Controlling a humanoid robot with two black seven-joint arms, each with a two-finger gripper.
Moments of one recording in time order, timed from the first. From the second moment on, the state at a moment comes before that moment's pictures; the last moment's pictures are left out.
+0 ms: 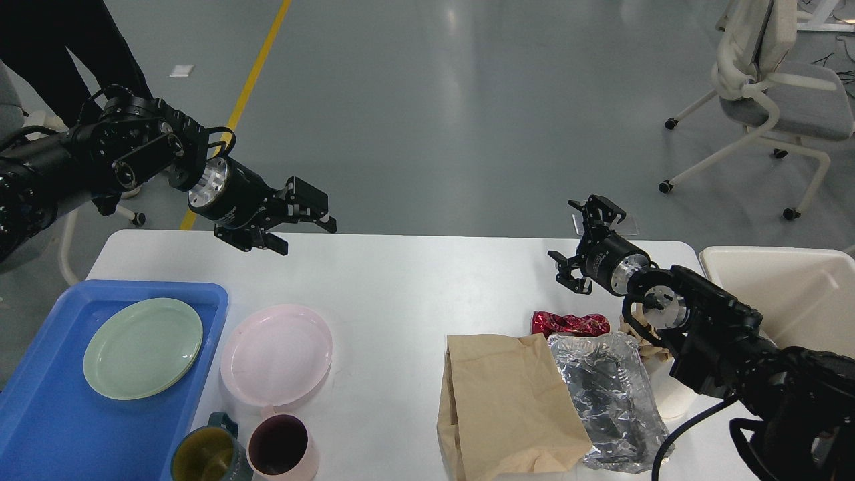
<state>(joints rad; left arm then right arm) -1.54 0.28 0.91 -0.53 0.23 -0.96 -0.31 0.85 -0.07 0.37 0.18 0.05 0.40 0.08</state>
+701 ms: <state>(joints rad) -1.62 0.28 1.18 -0.92 0.21 -0.96 -0.32 0.85 -0.07 0.37 0.18 0.05 0.40 0.08</state>
